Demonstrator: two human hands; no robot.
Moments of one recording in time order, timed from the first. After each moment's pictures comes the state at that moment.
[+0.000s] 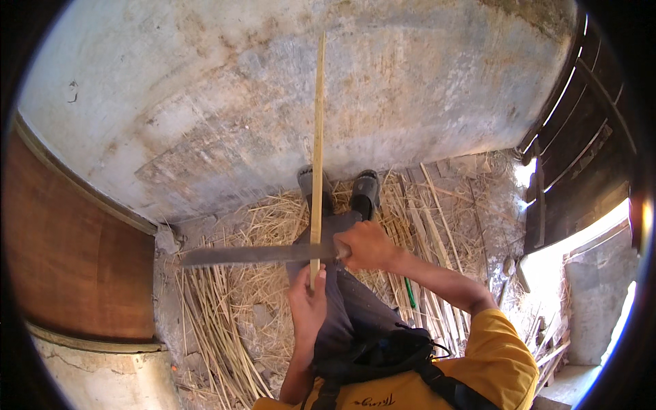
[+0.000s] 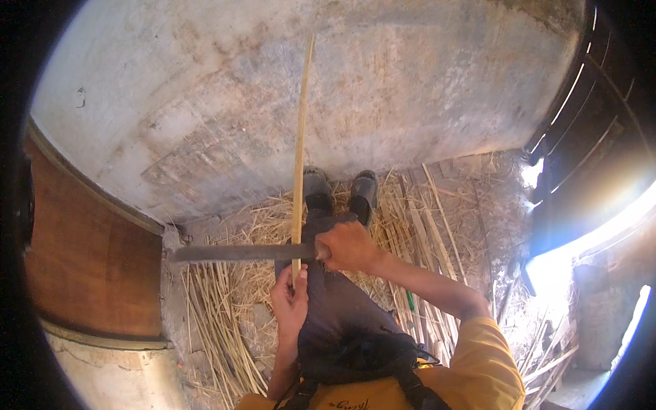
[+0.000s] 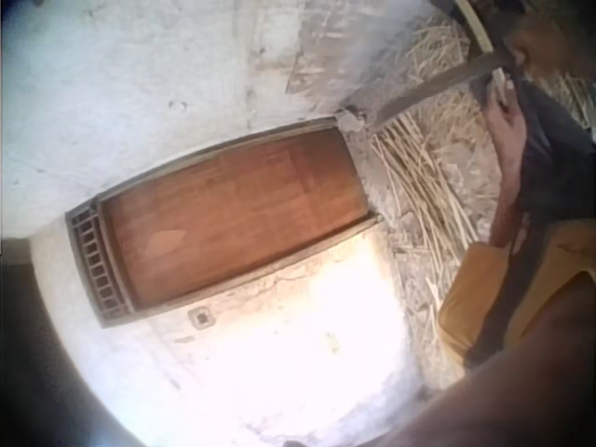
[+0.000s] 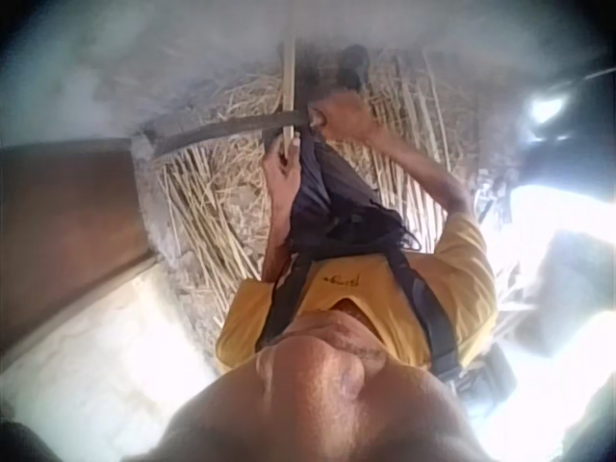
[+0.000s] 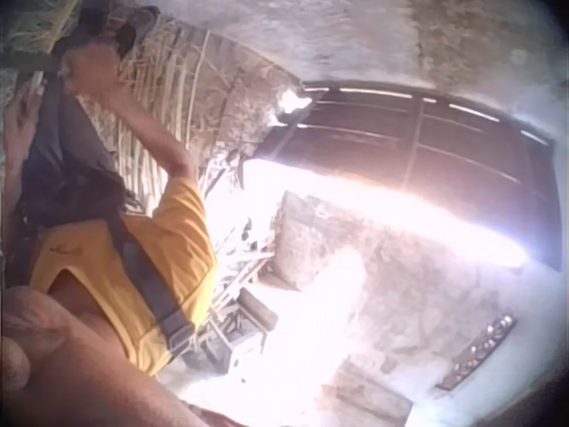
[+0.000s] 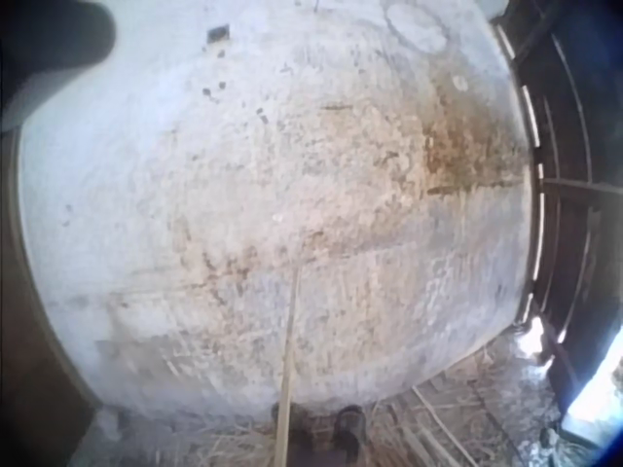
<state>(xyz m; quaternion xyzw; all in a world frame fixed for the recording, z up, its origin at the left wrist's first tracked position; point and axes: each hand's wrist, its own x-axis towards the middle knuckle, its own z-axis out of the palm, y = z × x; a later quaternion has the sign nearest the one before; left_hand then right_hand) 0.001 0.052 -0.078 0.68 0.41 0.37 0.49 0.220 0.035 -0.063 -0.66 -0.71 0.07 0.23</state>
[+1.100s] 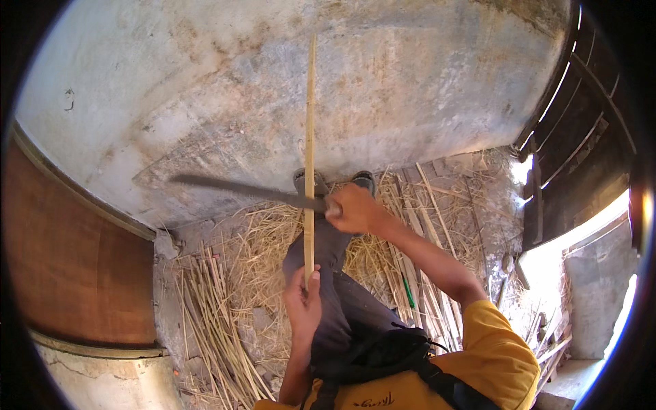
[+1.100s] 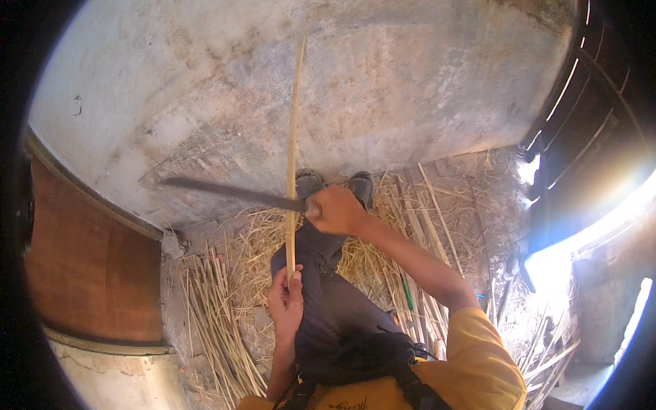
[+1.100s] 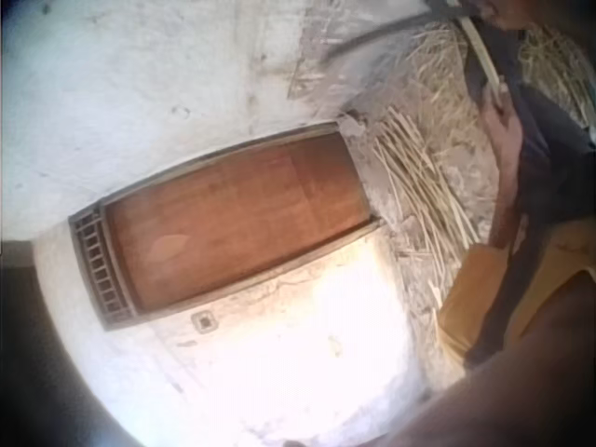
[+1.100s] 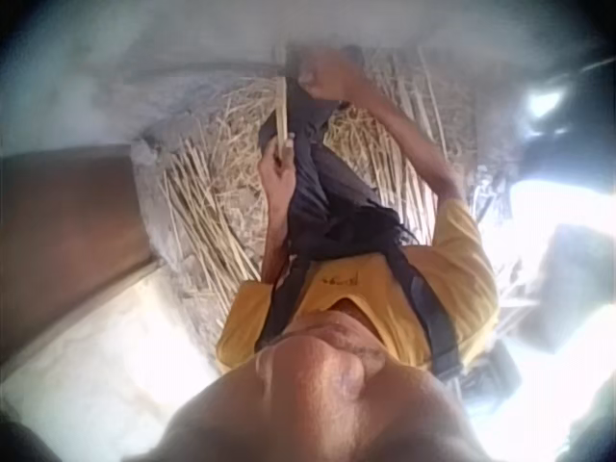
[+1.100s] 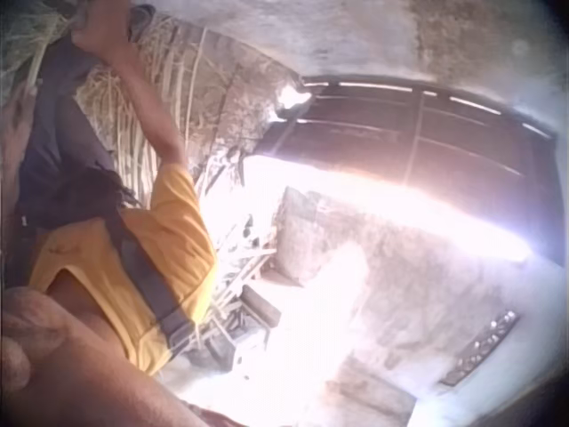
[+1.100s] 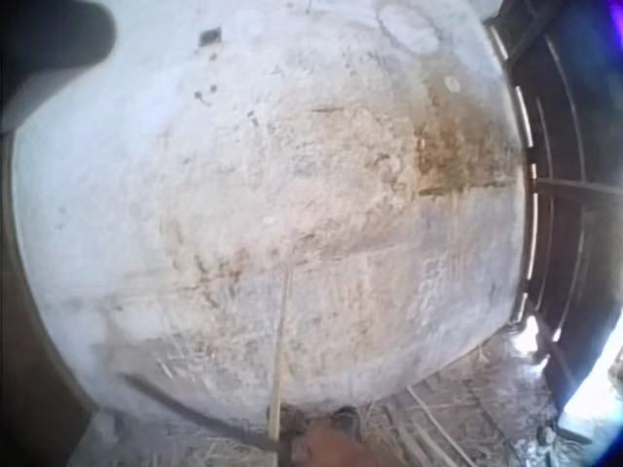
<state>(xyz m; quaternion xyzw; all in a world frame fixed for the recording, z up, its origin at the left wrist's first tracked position) 0.000 0.050 -0.075 0.66 0.40 0.37 0.52 0.260 0.096 -0.044 -0.69 -0.63 0.08 0.35</state>
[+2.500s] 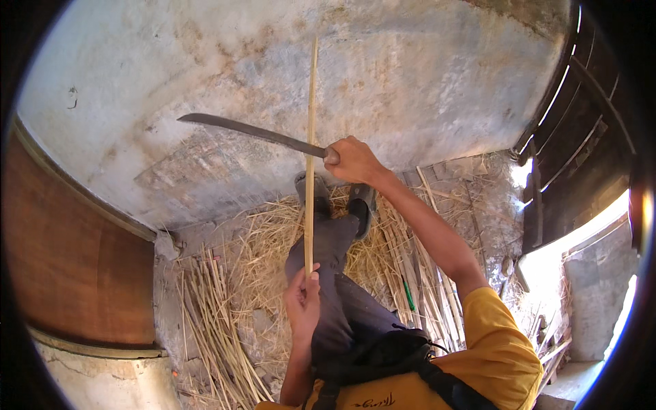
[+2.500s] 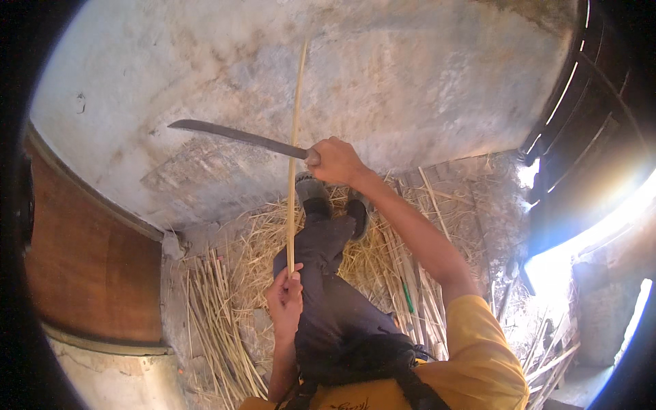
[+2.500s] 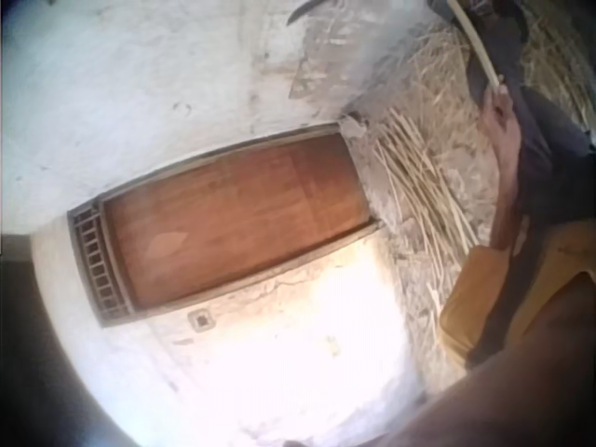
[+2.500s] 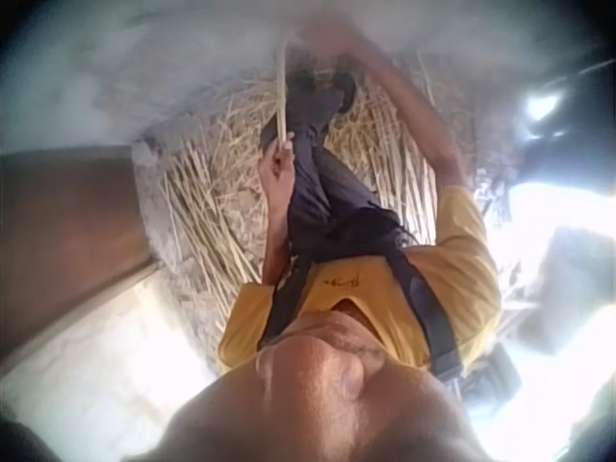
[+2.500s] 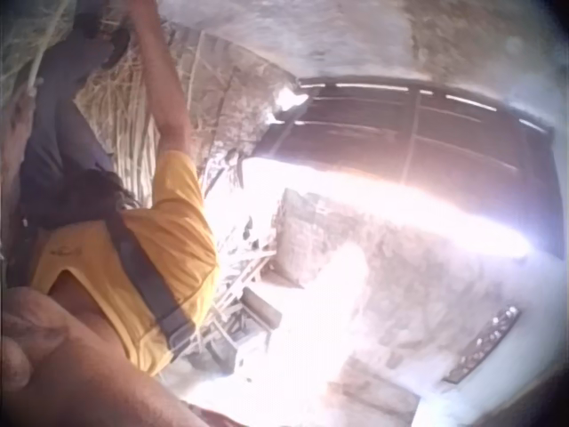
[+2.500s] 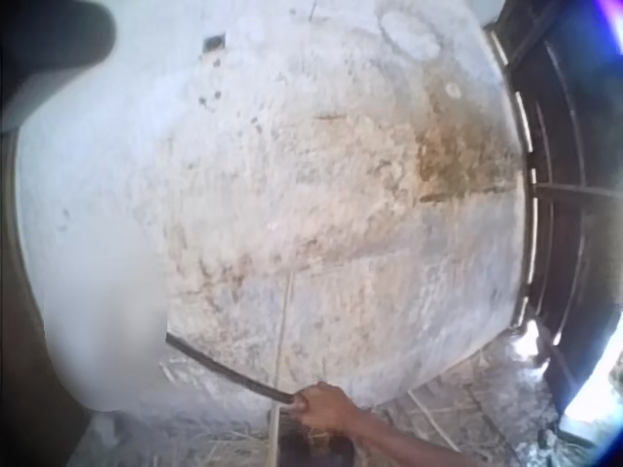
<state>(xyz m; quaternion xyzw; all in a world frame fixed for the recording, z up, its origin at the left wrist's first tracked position) -0.003 0.054 -0.073 0.63 0.39 0.36 0.56 0.316 0.150 0.011 -0.72 -0.60 0.06 0.34</state>
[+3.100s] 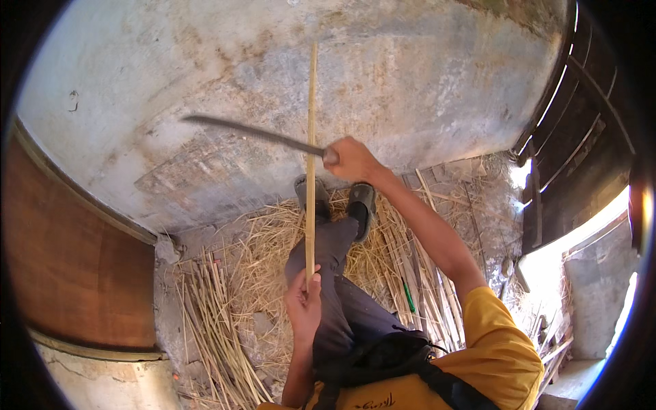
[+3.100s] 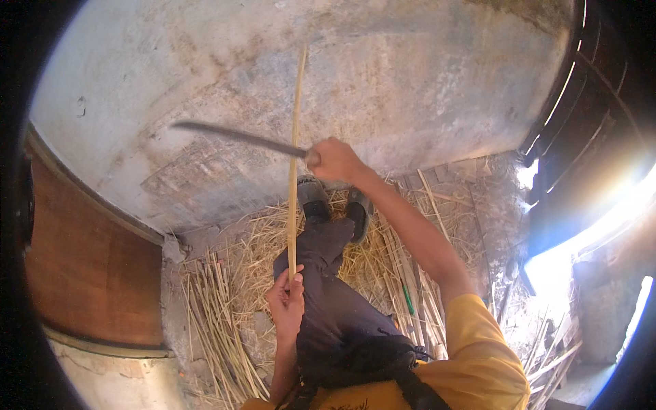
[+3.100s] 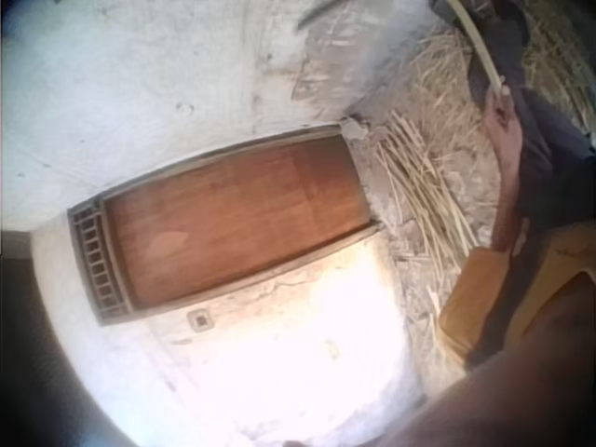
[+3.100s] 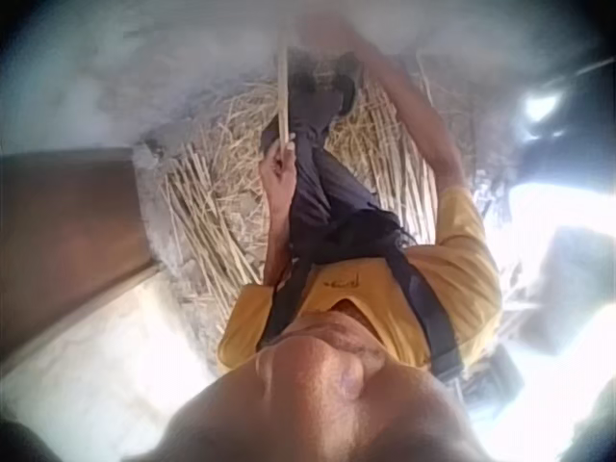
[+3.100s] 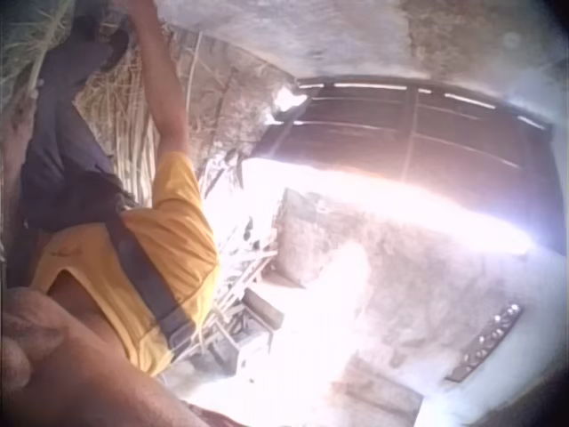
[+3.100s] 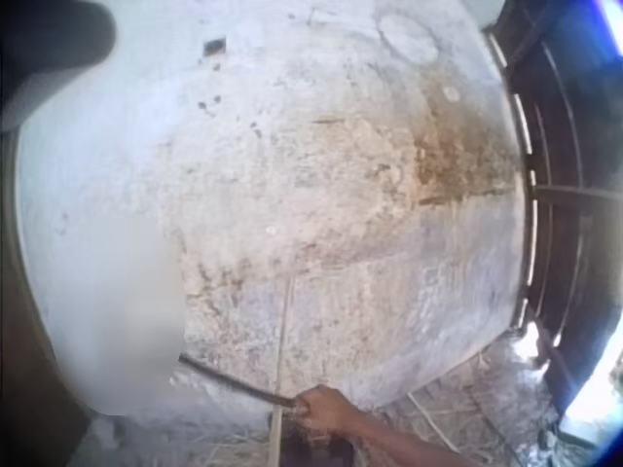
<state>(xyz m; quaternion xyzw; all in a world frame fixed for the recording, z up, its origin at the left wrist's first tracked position) -0.003 0.055 -0.078 0.62 0.39 0.37 0.57 0.324 0.162 0.010 -0.70 -0.62 0.09 0.36</state>
